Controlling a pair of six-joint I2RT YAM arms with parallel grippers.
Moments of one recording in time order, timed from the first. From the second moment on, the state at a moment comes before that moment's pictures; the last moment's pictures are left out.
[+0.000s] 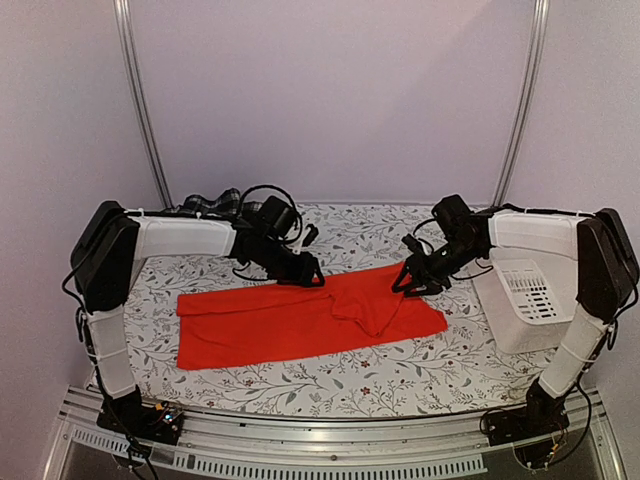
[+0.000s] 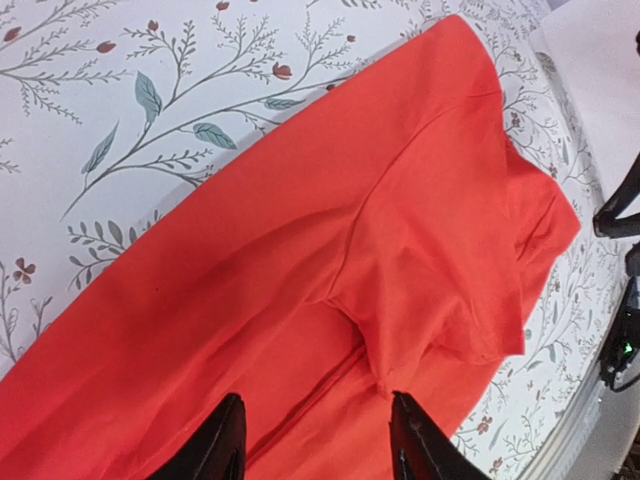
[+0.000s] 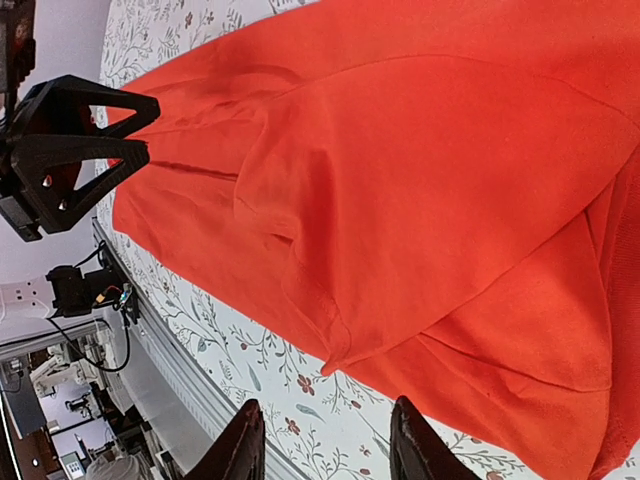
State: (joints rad) left arm -0.71 1.96 1.37 -0.37 0.27 -0.39; right arm 0.45 1.72 1.18 -0.64 -0.66 0.36
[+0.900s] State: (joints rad) left arm -0.50 1.72 1.14 -0.47 0.14 -0.37; right arm 0.48 2.33 1.88 -0.82 -0.09 0.16
